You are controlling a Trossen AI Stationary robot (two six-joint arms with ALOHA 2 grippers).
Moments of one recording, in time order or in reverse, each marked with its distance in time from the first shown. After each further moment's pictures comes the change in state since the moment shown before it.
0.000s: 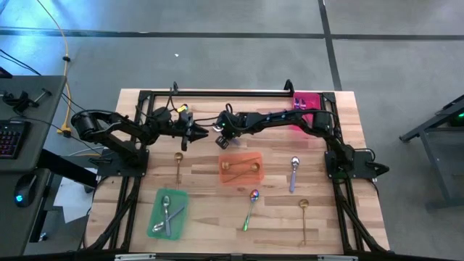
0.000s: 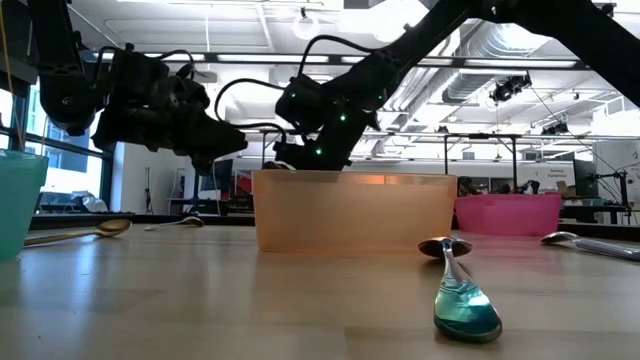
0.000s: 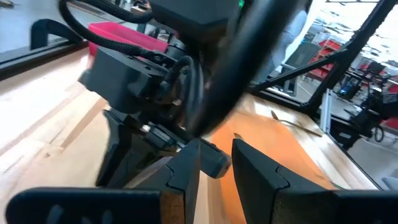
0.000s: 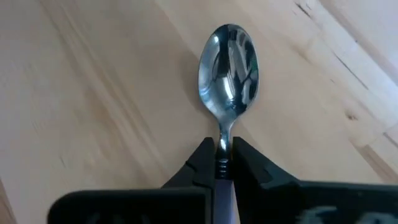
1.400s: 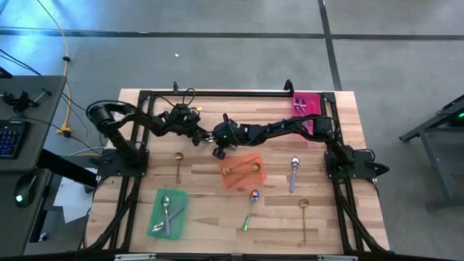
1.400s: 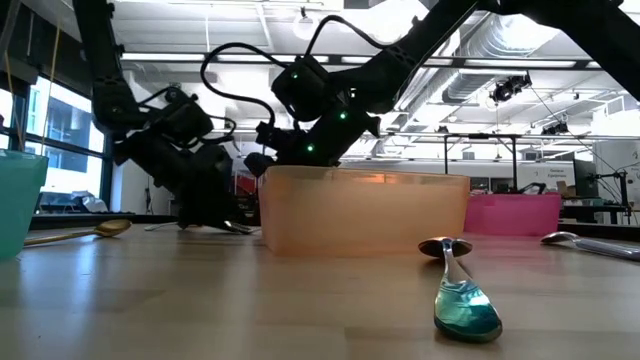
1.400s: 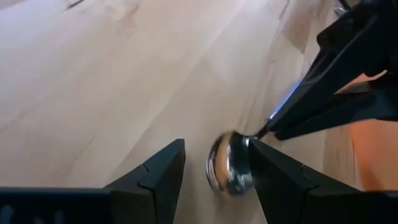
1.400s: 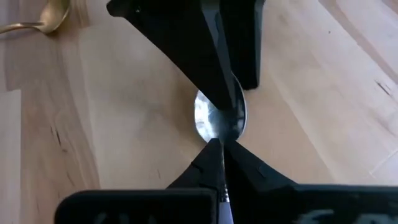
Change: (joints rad) left arm 0.046 0.197 0.204 -0.617 -0.195 0.011; right arm 0.105 -0.024 -0.114 0.338 0.034 -0.160
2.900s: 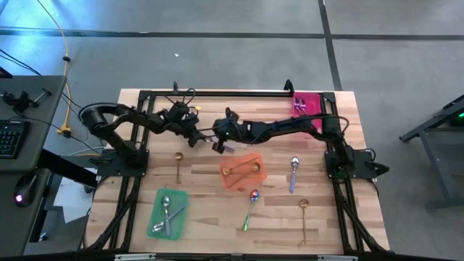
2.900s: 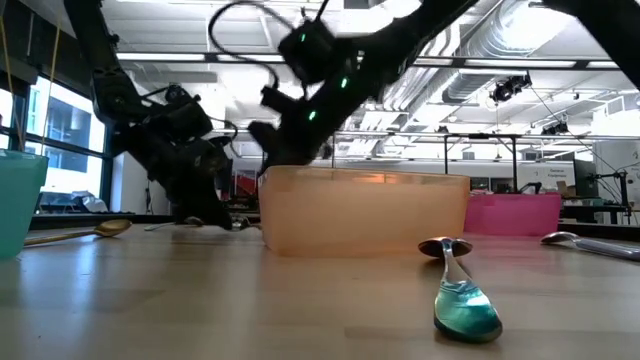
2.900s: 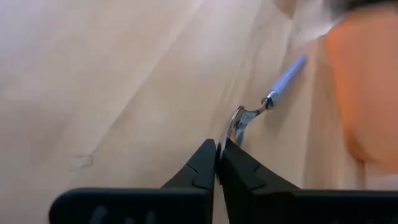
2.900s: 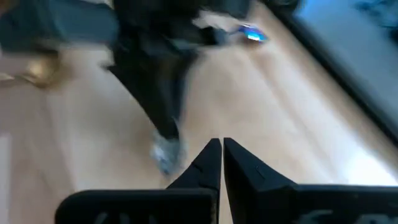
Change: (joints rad) left arm 0.036 -0.094 0.026 -0.208 0.084 0.114; right arm 0.019 -0.109 0.002 -0.024 0.175 -0.096
